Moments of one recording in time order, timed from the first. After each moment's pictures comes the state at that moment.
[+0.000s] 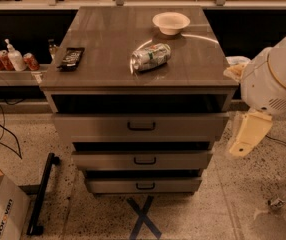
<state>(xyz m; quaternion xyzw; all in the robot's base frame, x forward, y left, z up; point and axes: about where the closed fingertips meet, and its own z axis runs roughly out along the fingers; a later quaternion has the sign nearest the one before) 0.436 -0.182 0.903 -0.63 0.75 -0.01 0.21</state>
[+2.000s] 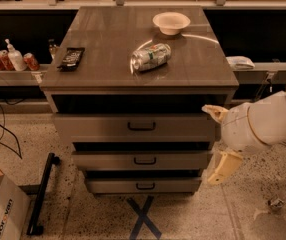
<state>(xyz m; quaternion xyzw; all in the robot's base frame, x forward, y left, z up) 0.438 -0.154 0.797 -0.64 0.71 0.09 0.29</state>
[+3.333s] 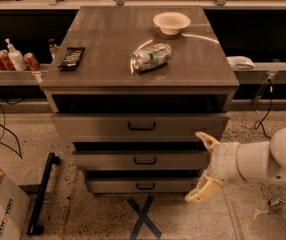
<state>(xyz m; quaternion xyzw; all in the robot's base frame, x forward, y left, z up) 0.442 -0.145 0.694 -0.57 0.71 0.15 0.37</state>
